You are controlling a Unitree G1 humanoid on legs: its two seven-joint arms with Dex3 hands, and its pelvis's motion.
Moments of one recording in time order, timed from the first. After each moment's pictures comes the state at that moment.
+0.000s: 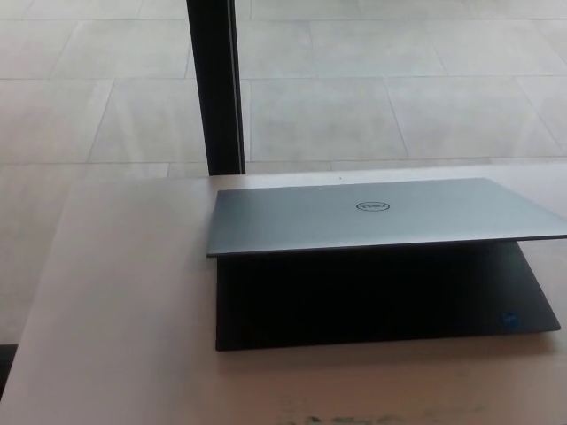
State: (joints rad) left_arm -0.19 0.57 0.71 1.12 -0.36 -0.06 -0.37; right_arm -0.42 -0.79 -0.59 0.17 0.29 0.01 0.00
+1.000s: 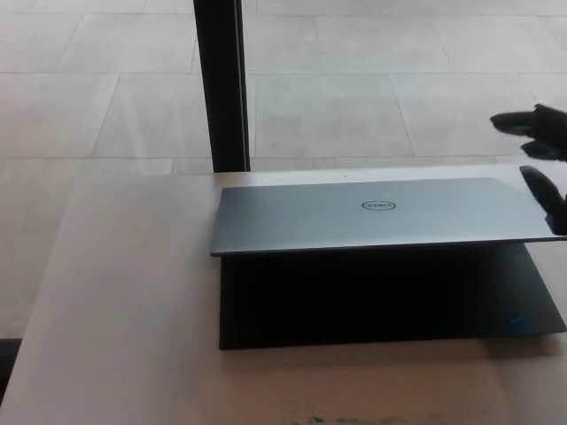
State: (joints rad) left_arm -0.19 0.57 0.70 1.13 -0.38 -0.08 -0.39; right_arm -0.56 -0.79 0.25 0.28 -0.09 -0.05 0.17
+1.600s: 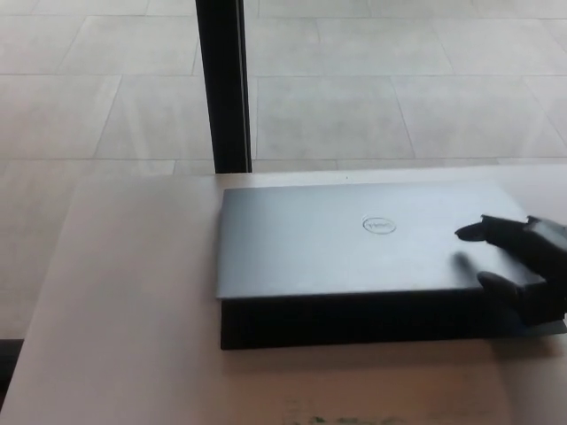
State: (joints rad) left_arm -0.19 0.57 0.68 1.13 -0.38 -0.08 -0.39; right_arm -0.55 -0.76 0.49 0.54 -0.34 -0.19 0.09
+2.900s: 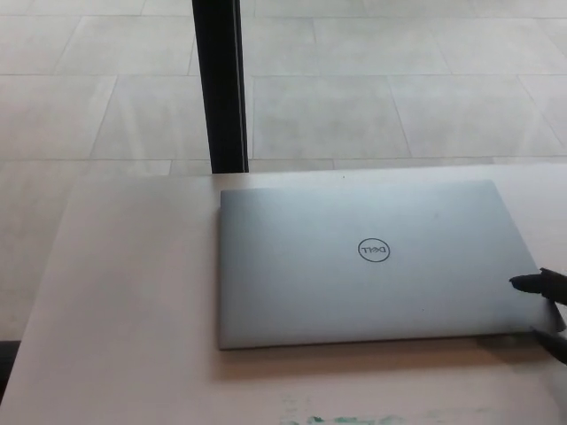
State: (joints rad) left_arm -0.17 0.57 0.65 1.05 -0.41 -0.08 -0.45; right_arm -0.35 -0.73 0.22 0.60 -0.31 -0.31 0.11
